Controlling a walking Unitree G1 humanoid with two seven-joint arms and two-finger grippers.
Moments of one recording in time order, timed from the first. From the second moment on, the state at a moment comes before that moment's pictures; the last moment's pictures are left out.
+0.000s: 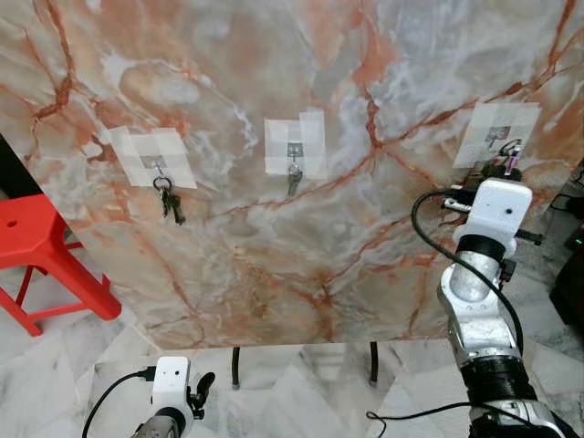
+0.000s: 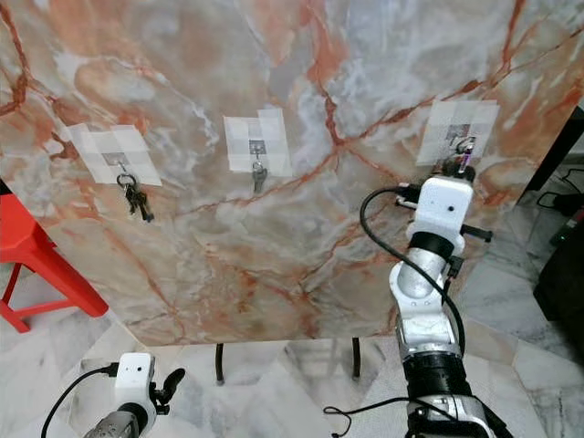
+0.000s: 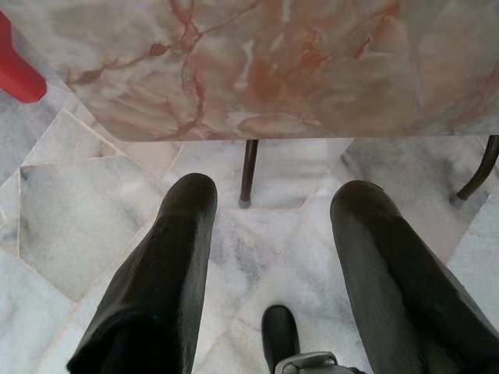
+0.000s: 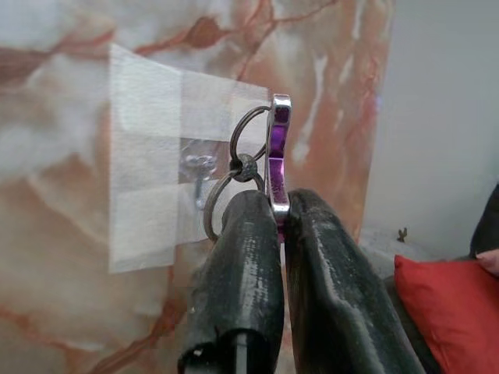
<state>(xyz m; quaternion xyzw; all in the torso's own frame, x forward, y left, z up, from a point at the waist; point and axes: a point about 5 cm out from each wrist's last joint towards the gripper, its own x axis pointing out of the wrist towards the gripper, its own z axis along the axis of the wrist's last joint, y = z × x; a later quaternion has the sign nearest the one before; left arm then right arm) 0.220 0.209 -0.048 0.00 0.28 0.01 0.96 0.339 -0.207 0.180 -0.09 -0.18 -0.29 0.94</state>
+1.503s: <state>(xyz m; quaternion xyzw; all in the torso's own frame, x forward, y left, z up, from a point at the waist) 0.220 0.209 -0.047 0.00 0.28 0.01 0.96 0.358 -0.200 0.177 -0.07 -0.16 -0.21 0.96</state>
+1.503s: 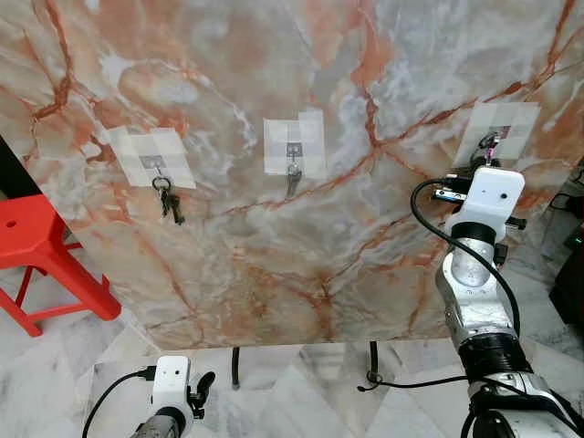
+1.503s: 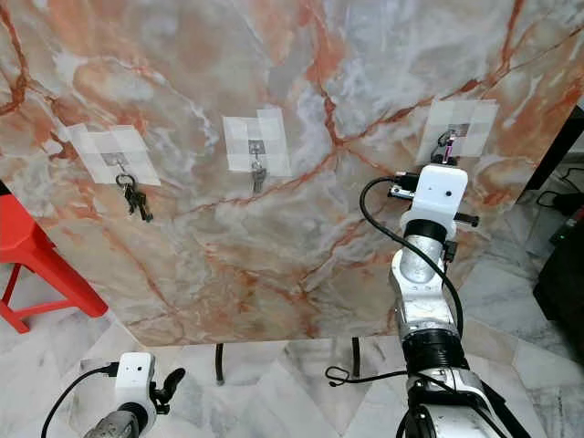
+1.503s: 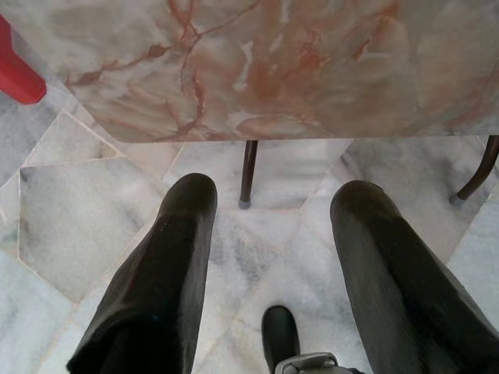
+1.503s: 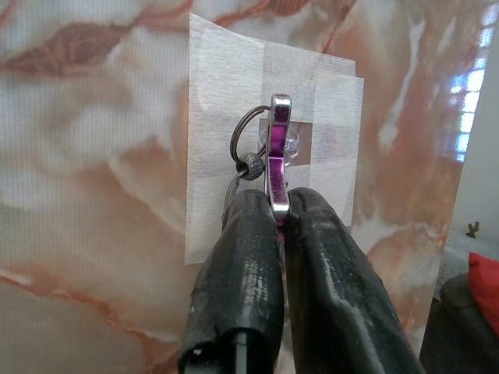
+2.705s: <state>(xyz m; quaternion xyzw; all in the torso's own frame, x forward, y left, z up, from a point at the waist) 0.219 0.210 -0.048 0.01 0.28 0.01 0.96 0.351 -0.192 0.164 -0.07 -0.15 -0.17 0.97</state>
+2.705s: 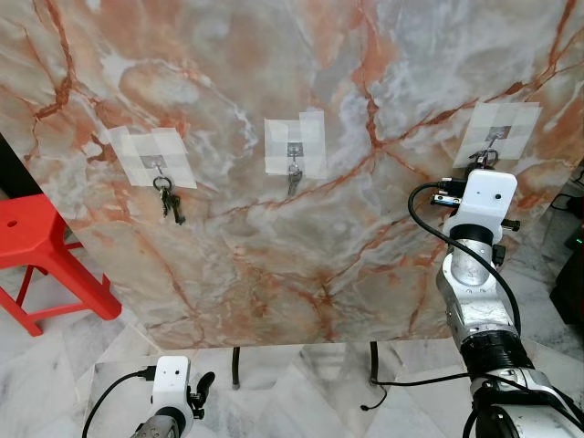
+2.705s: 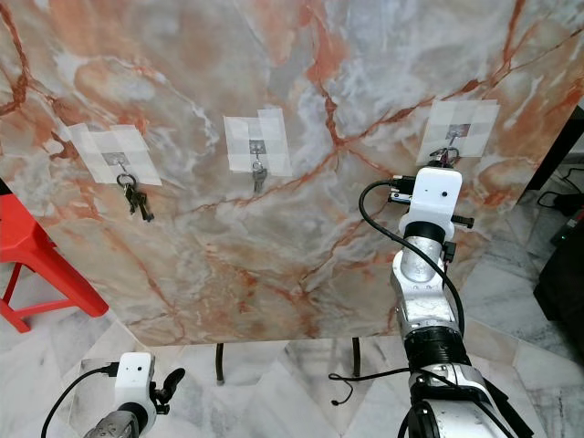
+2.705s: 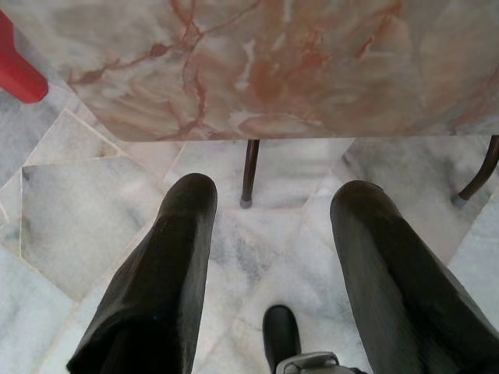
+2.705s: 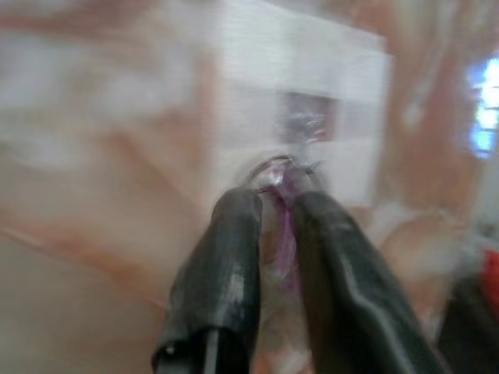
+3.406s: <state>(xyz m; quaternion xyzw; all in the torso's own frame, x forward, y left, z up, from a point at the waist) 0.219 0.208 -0.049 0.01 0.29 0.01 0.96 0.286 -0.203 0.037 -0.05 0.13 -0.15 0.98</state>
